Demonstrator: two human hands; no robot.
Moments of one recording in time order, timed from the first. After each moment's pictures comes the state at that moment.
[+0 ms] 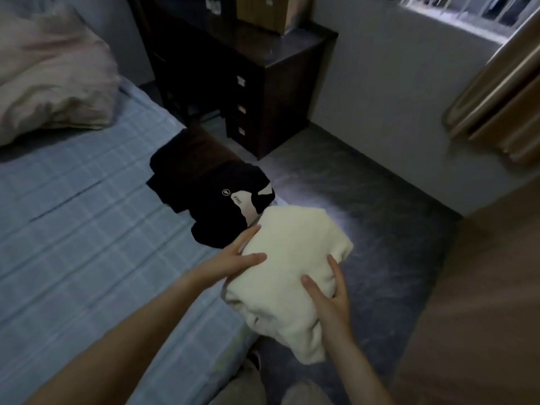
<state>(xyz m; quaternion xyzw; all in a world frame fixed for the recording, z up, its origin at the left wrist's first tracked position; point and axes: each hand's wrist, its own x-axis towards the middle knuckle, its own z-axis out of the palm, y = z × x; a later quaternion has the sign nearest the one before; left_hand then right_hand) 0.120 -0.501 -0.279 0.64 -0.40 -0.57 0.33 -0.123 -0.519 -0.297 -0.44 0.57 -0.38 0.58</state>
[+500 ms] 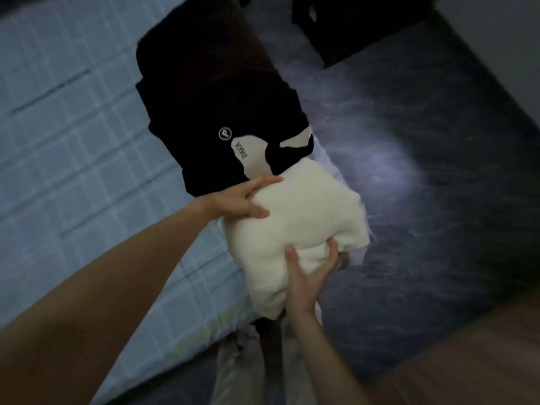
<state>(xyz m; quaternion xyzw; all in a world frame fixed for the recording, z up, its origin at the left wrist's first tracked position) 0.184 -0.664 -0.452 0.68 -0.32 -0.61 0.24 -0.045 -0.651 -0.487 -0.43 0.62 -0.32 0.57</state>
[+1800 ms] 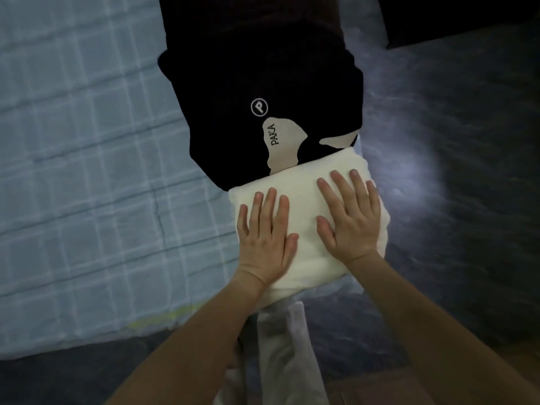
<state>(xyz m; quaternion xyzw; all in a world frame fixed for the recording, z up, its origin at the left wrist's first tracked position) 0.036 -0.642 -0.553 0.93 -0.34 -0.01 0.12 -0.019 -0.833 -0.553 -0.98 0.10 -0.13 0.11</state>
